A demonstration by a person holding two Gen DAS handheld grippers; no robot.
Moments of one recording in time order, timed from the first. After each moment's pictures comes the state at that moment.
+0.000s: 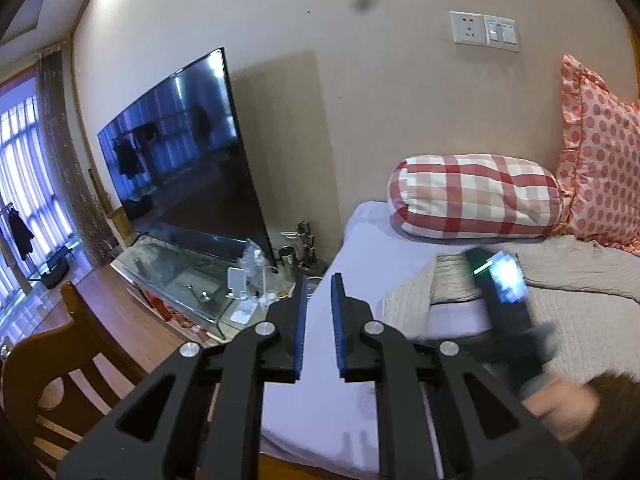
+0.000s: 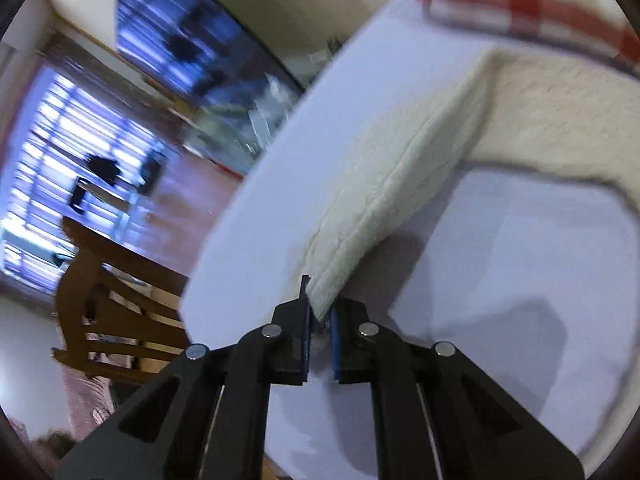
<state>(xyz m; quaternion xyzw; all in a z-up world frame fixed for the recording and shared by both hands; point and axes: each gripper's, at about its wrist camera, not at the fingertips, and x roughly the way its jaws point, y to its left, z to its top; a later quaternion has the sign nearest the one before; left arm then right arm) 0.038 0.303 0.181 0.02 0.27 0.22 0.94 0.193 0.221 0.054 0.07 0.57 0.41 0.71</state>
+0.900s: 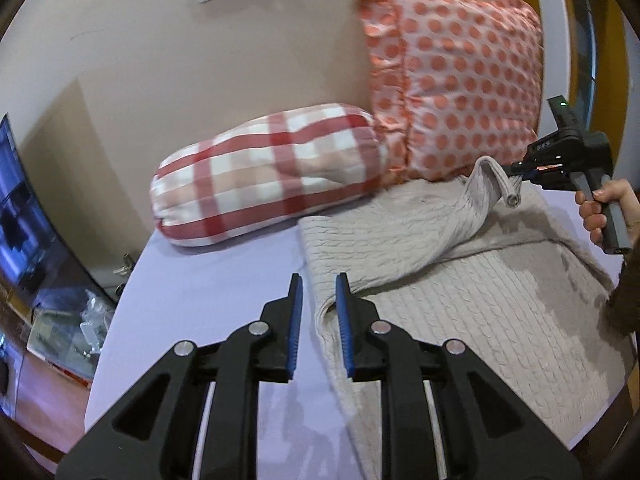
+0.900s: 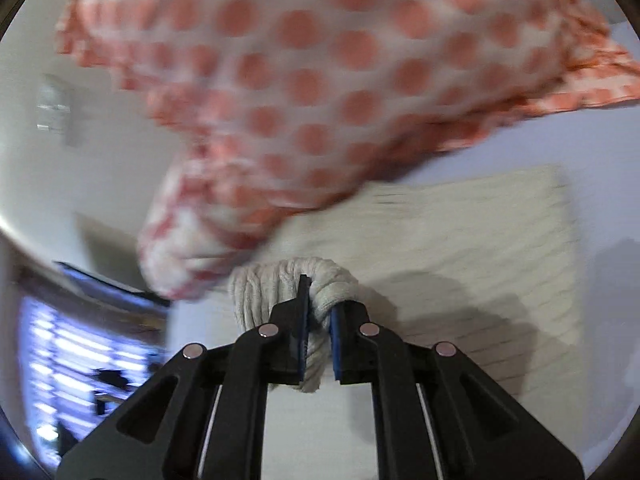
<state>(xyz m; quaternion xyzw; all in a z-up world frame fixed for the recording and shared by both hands) 0.185 0.076 0.107 0.11 0.32 -0.02 0.94 0.366 -0.278 0.055 0.31 0.49 0.16 0.80</state>
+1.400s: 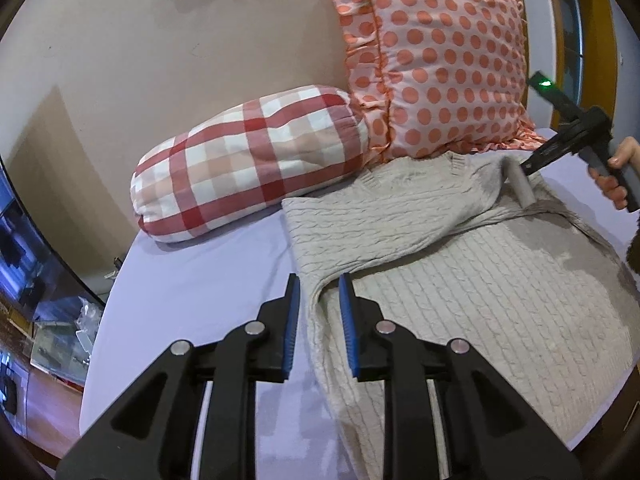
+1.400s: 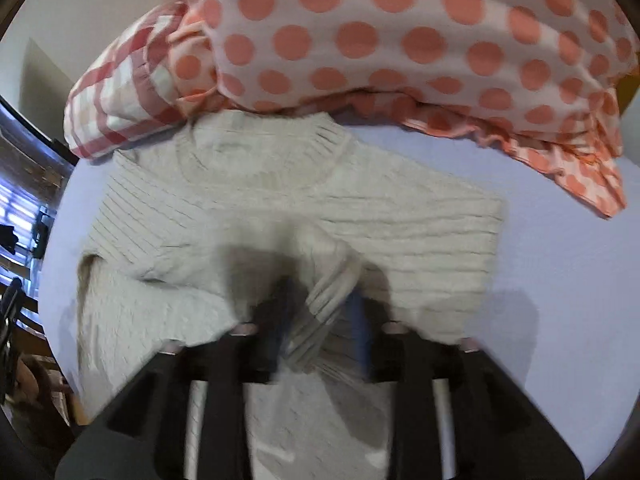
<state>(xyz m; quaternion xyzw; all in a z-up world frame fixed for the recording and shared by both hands) 0.189 0.066 0.084 0.13 0.34 -0.03 0.93 0.363 -0.267 0.055 0.02 0.59 0.17 0.79</state>
